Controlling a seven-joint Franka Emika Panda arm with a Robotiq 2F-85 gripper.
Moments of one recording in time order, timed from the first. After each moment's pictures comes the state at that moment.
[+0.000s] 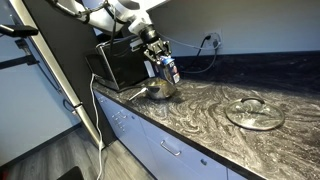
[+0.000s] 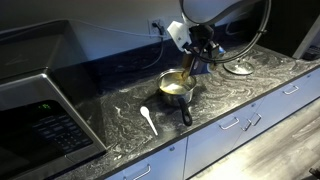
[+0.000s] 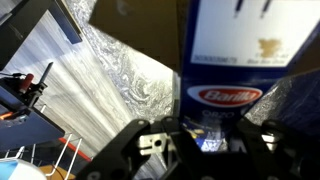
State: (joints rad) arm 0.32 0.53 -0.04 -1.37 -0.44 1.73 2.23
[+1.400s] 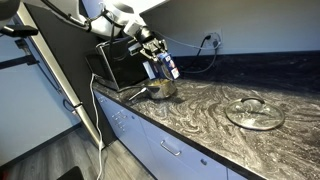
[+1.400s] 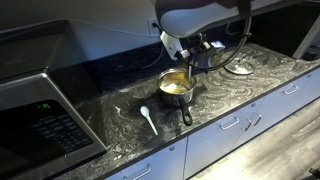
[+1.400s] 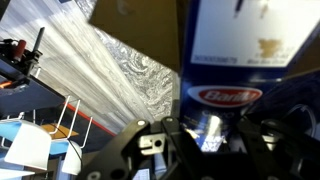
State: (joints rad) arm 0.40 0.65 -0.04 -1.19 -0.59 1.52 2.27
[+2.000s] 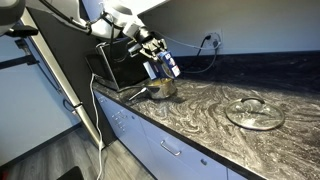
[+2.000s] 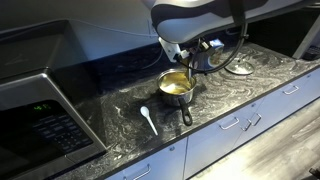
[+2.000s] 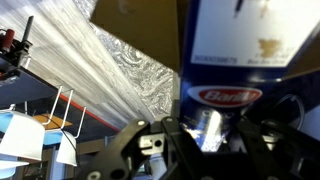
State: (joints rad) arm 0.42 0.67 -0.04 -1.17 -0.65 1.49 2.27
